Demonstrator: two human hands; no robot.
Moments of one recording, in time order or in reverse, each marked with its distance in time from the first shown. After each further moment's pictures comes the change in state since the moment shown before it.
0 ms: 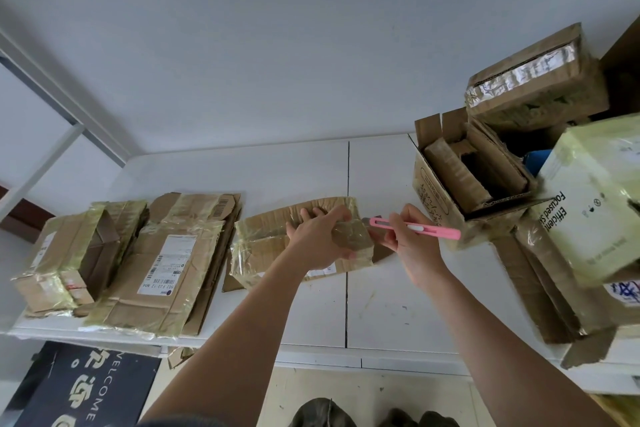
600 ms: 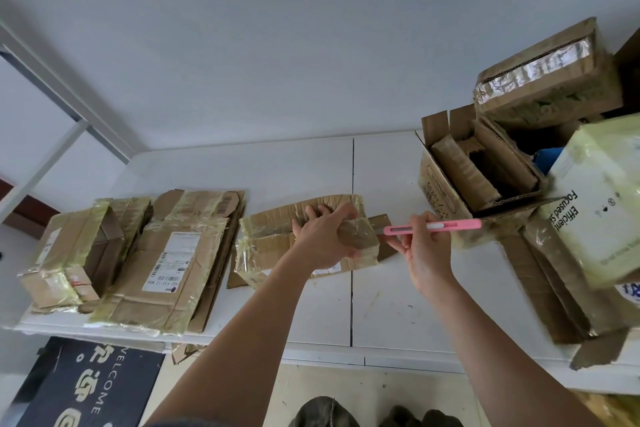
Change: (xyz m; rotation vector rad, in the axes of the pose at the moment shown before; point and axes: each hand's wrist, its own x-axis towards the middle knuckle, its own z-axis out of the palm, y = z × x) left_hand 0.002 -0.004 0.004 -0.015 0.030 0.034; right_hand -0.008 0.004 0.004 0.151 0.257 0.100
